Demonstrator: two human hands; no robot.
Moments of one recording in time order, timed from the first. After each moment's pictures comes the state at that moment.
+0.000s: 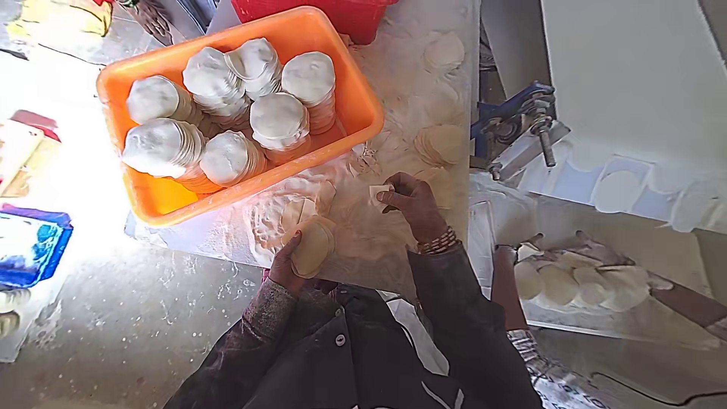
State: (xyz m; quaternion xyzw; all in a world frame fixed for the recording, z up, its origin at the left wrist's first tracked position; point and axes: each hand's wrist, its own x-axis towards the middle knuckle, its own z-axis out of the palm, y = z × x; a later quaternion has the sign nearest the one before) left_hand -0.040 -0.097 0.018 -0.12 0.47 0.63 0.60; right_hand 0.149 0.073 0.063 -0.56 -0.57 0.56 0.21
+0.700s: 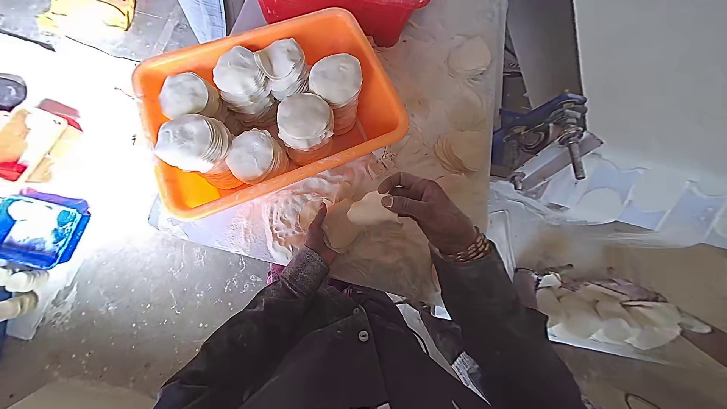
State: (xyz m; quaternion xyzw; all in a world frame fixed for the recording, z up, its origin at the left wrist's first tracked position) left_hand -0.040 -0.044 -0.008 -0.15 0.40 0.62 0.66; right_hand 0.124 0.063 0.111 -0.41 -0.58 0.69 0.18
